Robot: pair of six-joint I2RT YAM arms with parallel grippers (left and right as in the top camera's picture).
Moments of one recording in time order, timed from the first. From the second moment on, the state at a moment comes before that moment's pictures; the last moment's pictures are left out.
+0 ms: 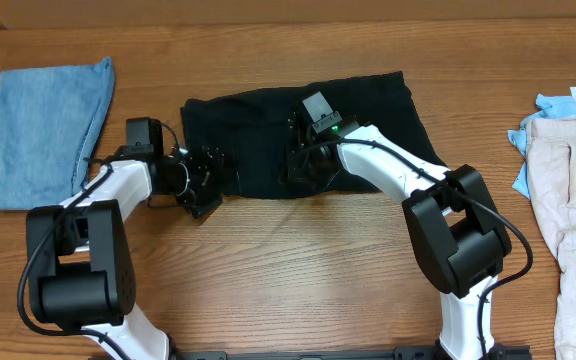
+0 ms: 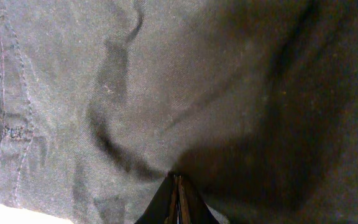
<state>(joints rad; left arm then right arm) 0.08 1.88 0.99 -0.45 0.73 -0.84 0.54 2.11 1.48 -0.63 -0.31 0.49</state>
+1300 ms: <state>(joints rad) -0.10 1.97 1.90 -1.23 0.15 -0.41 0.57 2.15 1.59 -0.59 -0.40 0.60</state>
